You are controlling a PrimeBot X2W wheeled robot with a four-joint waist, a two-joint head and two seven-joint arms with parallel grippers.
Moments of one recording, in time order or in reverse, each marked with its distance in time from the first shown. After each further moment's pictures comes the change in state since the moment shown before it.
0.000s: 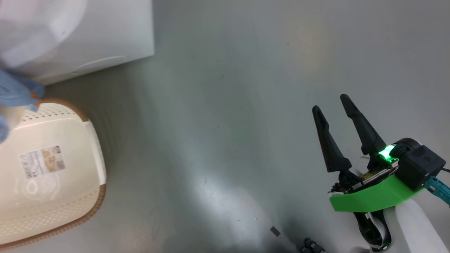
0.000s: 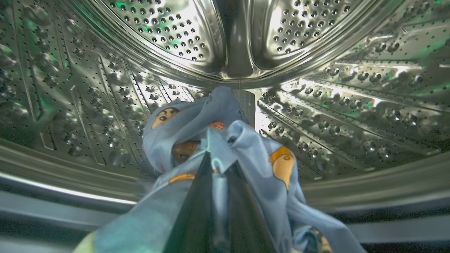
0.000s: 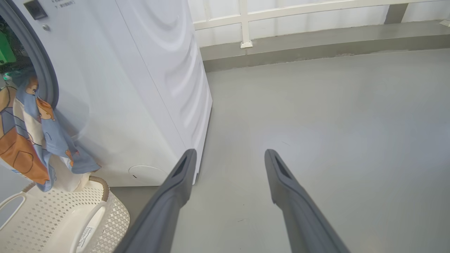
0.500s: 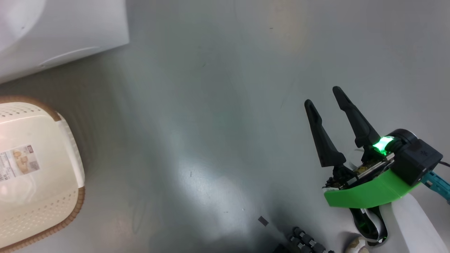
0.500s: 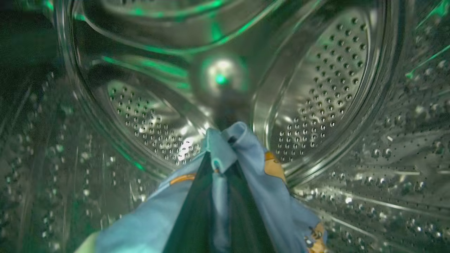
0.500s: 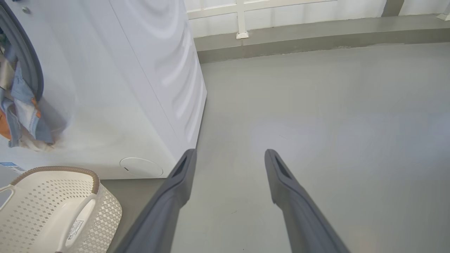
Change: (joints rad) left arm -0.189 0.100 -0.018 -0.007 0.150 0.008 -0.367; right arm -0.037 0.001 0.030 -0.010 0.007 0.000 0.000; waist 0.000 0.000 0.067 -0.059
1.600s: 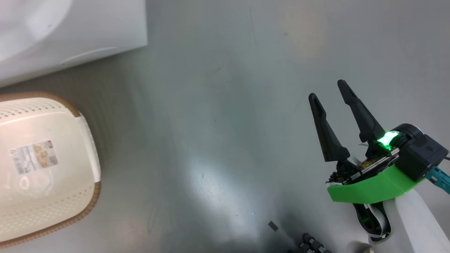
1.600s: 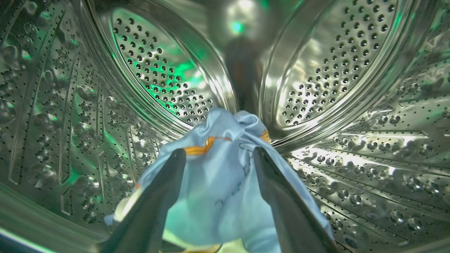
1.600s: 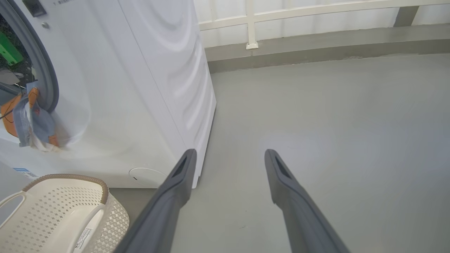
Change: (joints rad) left arm 0.108 -0.069 0.039 0.125 -0.139 -0.051 -0.047; right arm -0.021 -0.008 -0.007 0.000 0.002 0.000 0.000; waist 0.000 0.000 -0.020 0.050
